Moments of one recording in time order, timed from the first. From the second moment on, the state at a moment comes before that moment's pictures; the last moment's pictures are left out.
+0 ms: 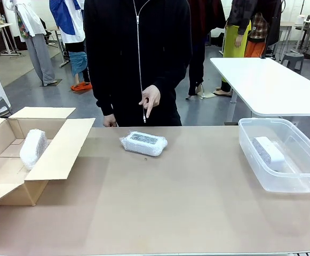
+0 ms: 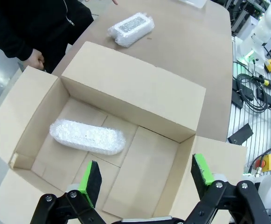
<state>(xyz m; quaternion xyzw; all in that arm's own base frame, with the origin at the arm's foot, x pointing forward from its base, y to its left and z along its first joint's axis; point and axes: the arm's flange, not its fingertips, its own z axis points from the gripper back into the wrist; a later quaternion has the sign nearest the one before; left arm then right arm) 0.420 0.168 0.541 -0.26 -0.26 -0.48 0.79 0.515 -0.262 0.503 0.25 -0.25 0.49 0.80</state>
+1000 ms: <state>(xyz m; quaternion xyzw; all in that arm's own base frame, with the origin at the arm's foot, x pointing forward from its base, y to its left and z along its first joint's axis) 0.420 0.168 0.541 -0.26 -0.26 -0.48 0.79 0.515 -0.262 0.503 0.25 -0.25 0.49 0.80</state>
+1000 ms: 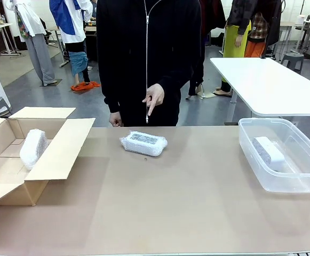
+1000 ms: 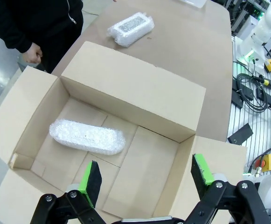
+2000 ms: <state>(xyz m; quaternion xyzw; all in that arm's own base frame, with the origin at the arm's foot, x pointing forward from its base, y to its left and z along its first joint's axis) 0.425 0.085 0.574 -0.21 -0.23 -0.47 0.83 0.515 -0.262 0.503 0.25 -0.25 0.49 0.80</state>
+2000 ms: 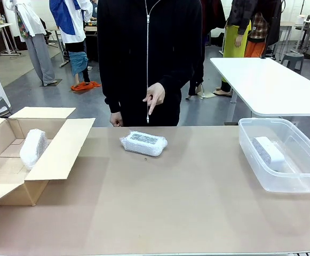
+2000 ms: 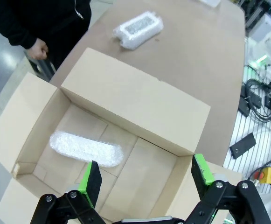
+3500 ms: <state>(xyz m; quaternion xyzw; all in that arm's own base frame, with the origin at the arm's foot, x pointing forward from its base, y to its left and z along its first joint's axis) 0.517 -0.156 0.509 -0.06 -0.03 -0.82 0.57 0.515 -0.262 0.503 0.25 -0.25 0.49 0.80</state>
